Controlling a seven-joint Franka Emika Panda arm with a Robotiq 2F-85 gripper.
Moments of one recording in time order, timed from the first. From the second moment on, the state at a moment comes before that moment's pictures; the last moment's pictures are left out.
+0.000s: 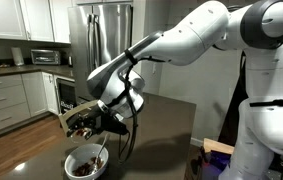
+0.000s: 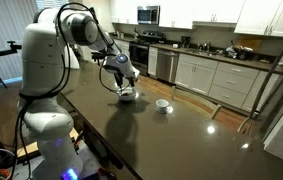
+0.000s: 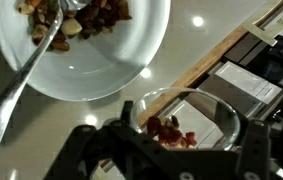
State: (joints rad) arm 0.17 0.29 0.34 -2.12 1.38 3.12 -0.43
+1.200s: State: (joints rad) arm 0.31 0.31 0.25 -2.18 0.90 3.33 -0.04
